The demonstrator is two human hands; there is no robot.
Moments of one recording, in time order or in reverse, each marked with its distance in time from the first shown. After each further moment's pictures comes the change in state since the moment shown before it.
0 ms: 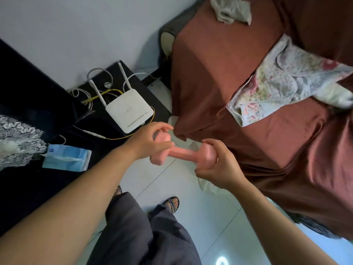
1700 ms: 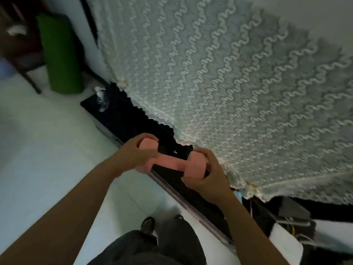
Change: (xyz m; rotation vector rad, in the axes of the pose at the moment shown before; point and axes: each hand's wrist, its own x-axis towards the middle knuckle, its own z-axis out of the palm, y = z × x) left_hand -0.650 -0.159 -0.144 -0.849 1.430 -0.400; right_hand -0.251 -0.455 0.344 -0.106 -1.076 -0.888
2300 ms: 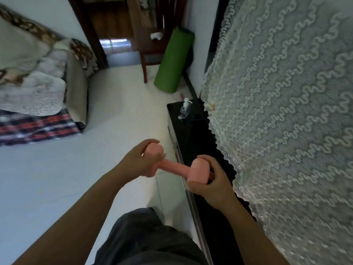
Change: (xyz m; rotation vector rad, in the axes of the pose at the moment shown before) left_hand -0.039 -0.022 -0.094 -0.074 0.629 -0.145; right_hand 0.138 -0.055 0.101 0.058 -0.621 -0.127
